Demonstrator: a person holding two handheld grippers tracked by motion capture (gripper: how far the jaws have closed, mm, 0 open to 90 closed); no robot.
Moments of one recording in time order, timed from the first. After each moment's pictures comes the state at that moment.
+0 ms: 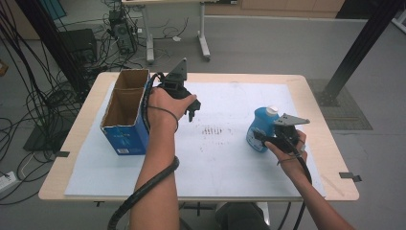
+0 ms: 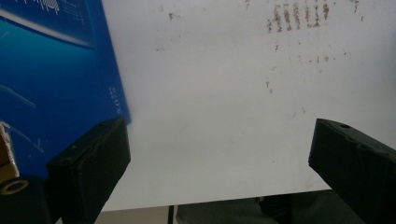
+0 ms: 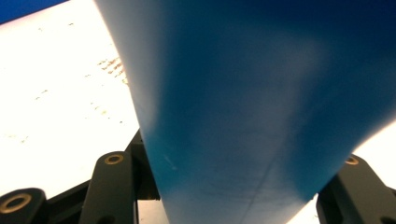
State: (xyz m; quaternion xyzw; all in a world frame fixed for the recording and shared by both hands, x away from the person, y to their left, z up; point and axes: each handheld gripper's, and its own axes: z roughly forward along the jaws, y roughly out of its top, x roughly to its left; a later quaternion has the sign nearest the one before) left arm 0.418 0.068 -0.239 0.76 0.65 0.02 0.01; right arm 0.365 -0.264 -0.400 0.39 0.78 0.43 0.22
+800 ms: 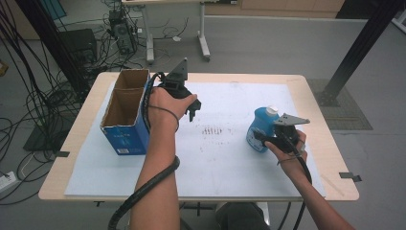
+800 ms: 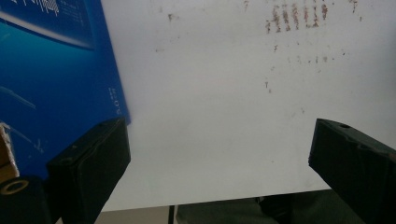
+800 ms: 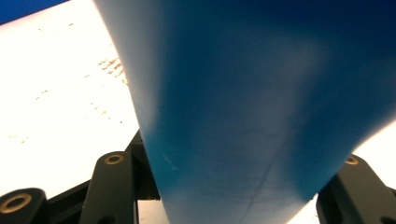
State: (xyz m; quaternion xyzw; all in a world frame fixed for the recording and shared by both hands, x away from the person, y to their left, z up) left arm 0.418 0.066 -0.238 0.76 0.65 0.03 0.01; right arm 0.365 -0.264 -0.400 0.39 0.78 0.43 0.22
